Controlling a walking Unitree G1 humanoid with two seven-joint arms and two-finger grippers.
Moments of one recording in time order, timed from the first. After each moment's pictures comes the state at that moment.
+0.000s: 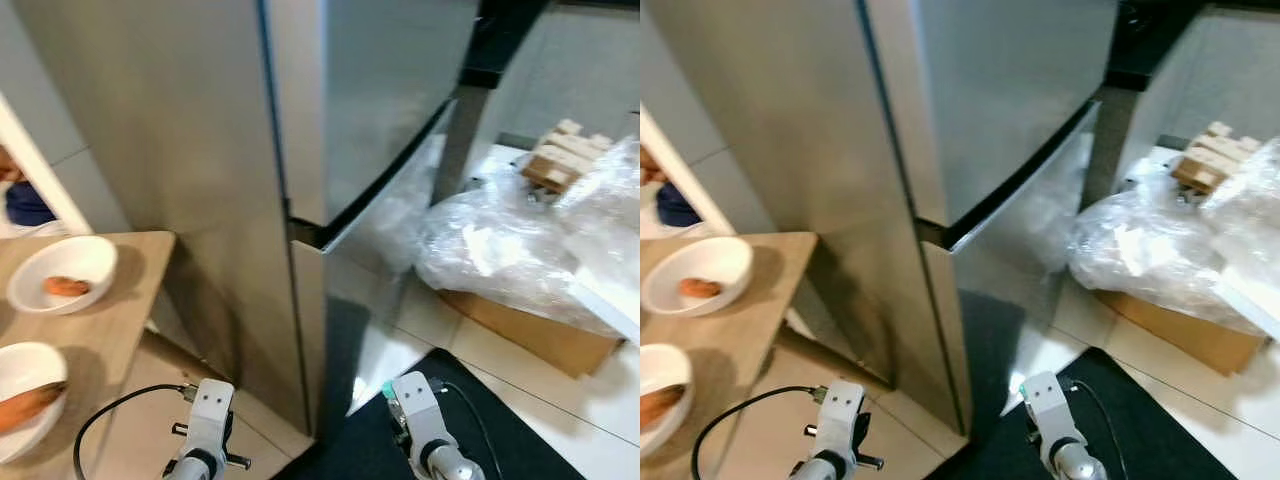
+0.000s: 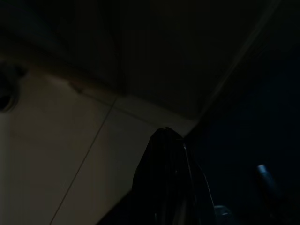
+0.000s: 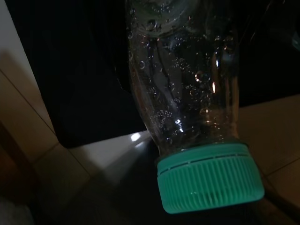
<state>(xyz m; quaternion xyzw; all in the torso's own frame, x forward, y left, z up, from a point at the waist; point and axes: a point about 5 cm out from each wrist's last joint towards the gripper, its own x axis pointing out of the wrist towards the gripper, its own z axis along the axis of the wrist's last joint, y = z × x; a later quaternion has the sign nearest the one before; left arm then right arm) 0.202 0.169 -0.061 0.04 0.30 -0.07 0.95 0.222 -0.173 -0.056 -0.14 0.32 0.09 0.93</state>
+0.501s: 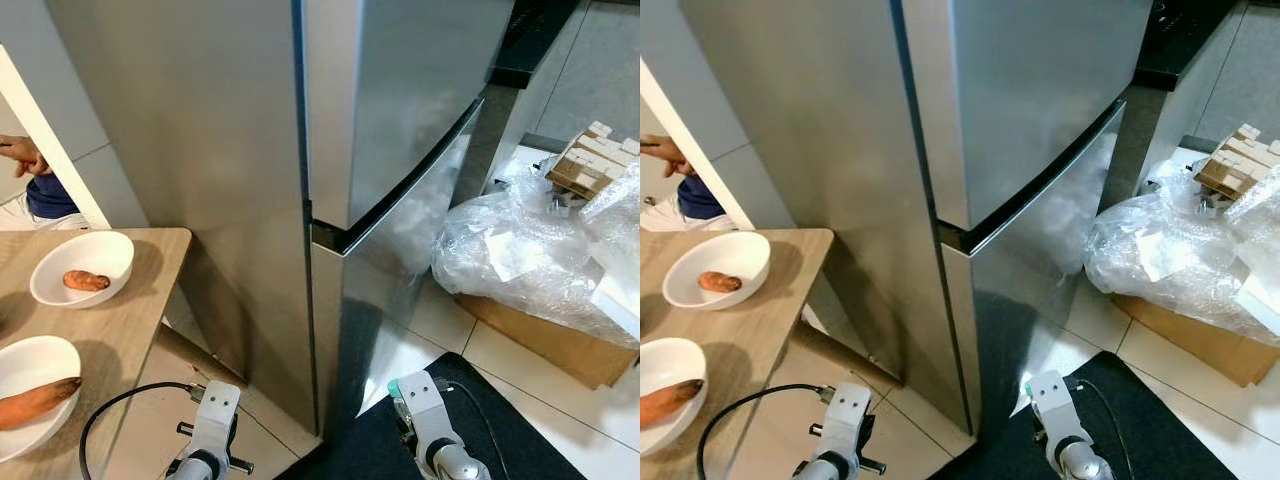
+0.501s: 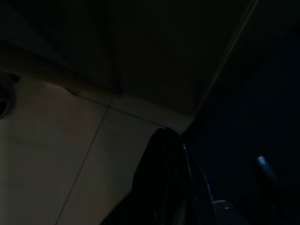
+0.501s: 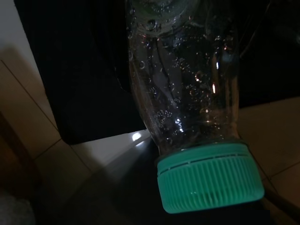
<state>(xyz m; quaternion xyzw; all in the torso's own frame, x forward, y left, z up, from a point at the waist) 0.202 0.164 -0.061 0.07 0.29 -0.09 0.95 0.222 -0.177 -0.056 -0.15 0.32 0.09 0.93</state>
